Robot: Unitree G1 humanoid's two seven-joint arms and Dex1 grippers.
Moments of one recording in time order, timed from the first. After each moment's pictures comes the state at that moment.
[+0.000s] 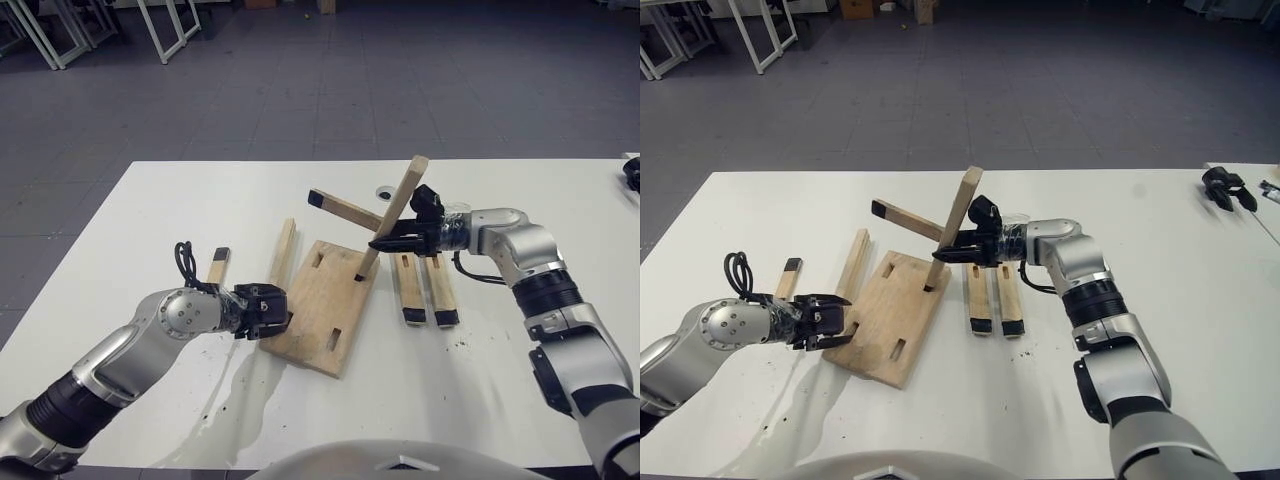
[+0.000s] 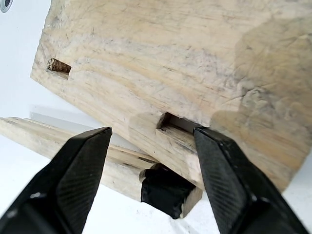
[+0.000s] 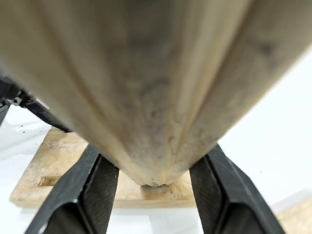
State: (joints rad) left arm -0.09 1.05 -0.44 -0.40 0.05 0.37 -0.82; right arm -0.72 -0.43 0.25 0.44 0.35 0.55 1.17
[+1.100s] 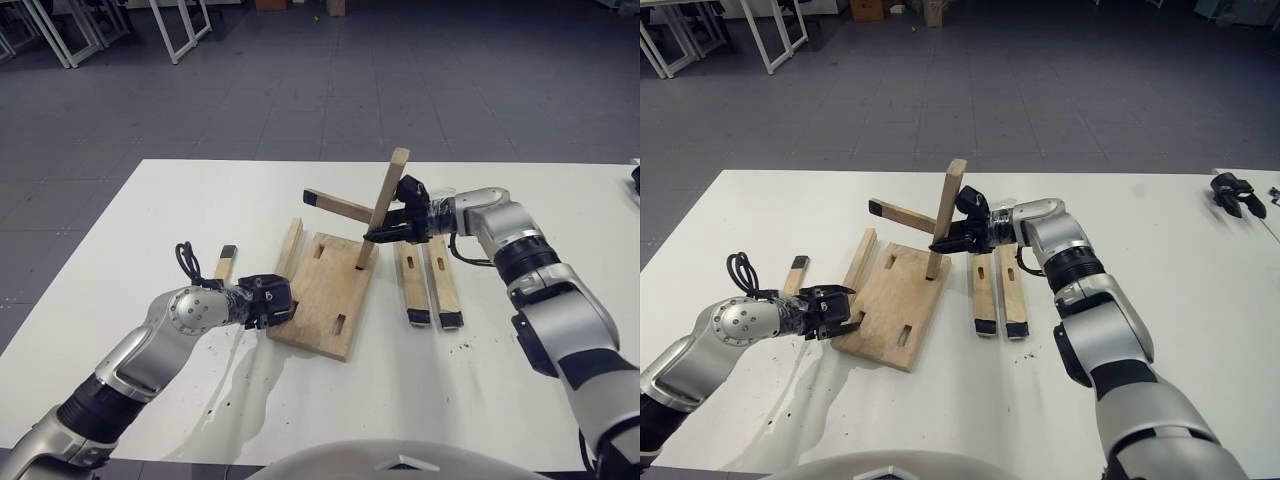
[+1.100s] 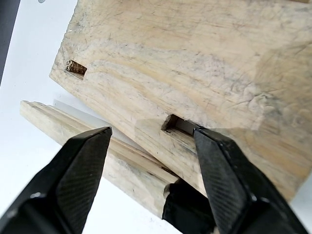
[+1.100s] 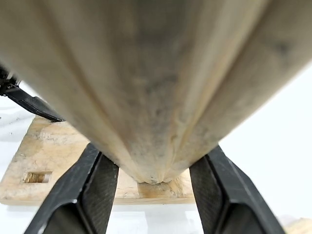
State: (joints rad) left arm -0.08 0.89 -0.38 -0.32 0.13 0.35 -0.79; right arm -0.97 -0.34 0.34 0.95 0.24 0.32 1.21
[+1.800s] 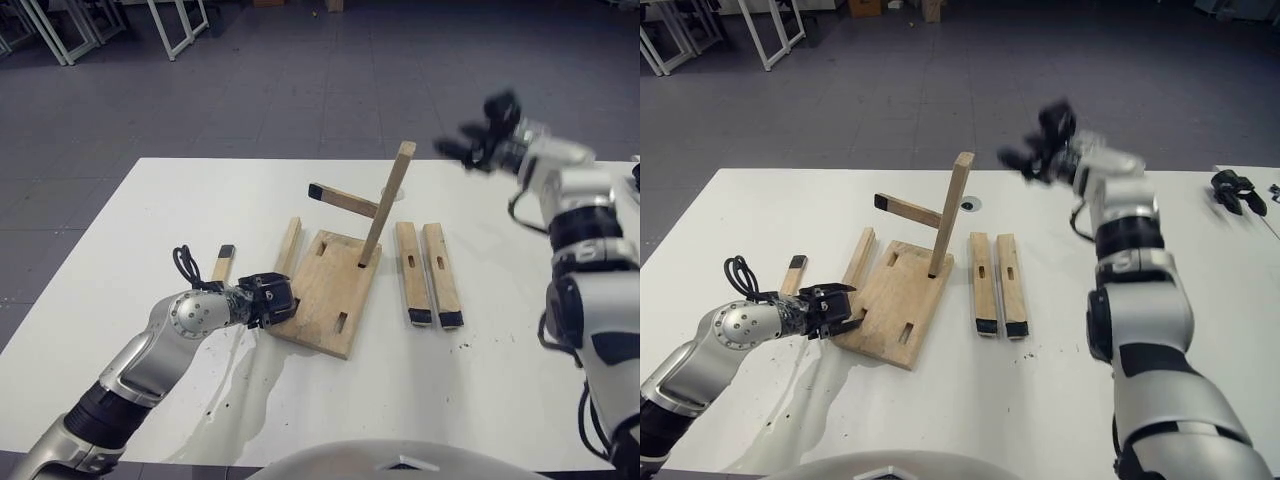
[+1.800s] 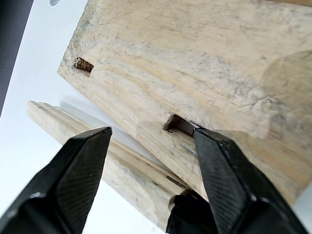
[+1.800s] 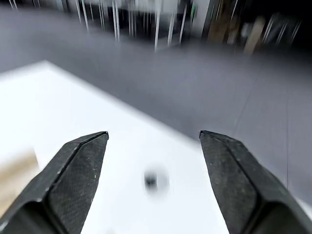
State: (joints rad) left arm -0.04 0.84 -0.34 -0.34 0.16 0.35 -0.77; right arm -1.17 -0.42 -0.13 0.87 0.28 0.26 0.70
